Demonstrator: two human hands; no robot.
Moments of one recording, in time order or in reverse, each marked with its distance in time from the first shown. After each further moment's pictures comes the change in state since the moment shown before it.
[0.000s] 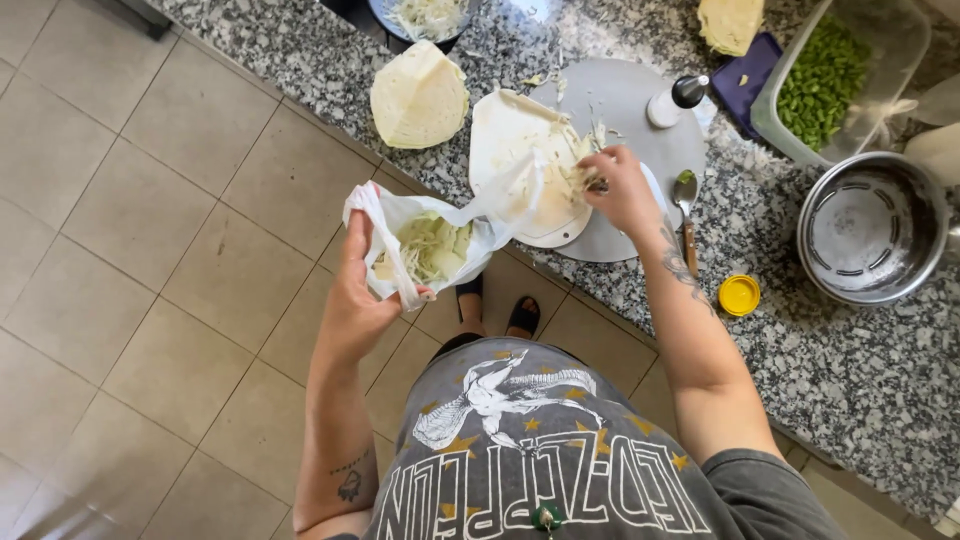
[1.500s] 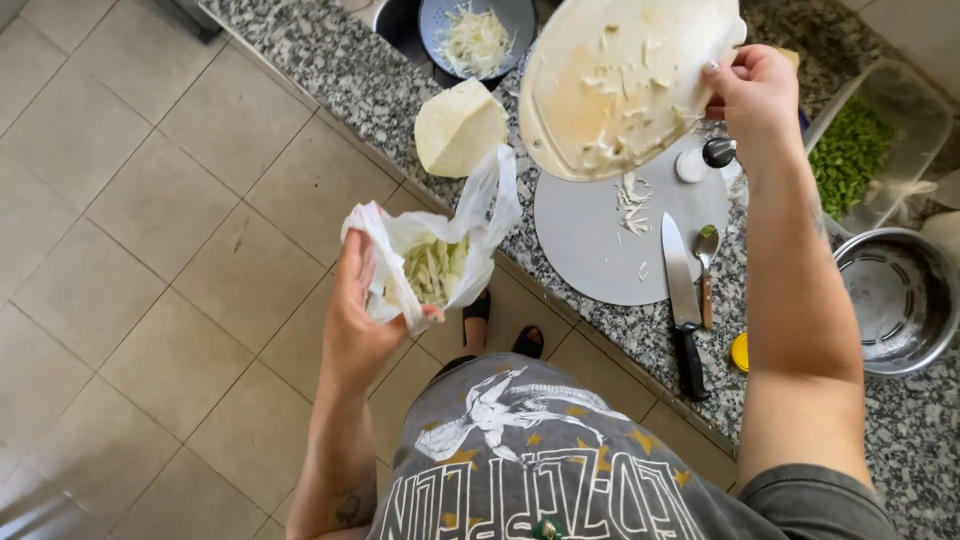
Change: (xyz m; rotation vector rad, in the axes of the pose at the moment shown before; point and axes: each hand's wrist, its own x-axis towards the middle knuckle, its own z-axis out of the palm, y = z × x) left_hand -0.008 0.005 -0.020 0.081 0.205 0.008; right_hand 0.112 -0.037 -0.151 0.648 0.204 0.344
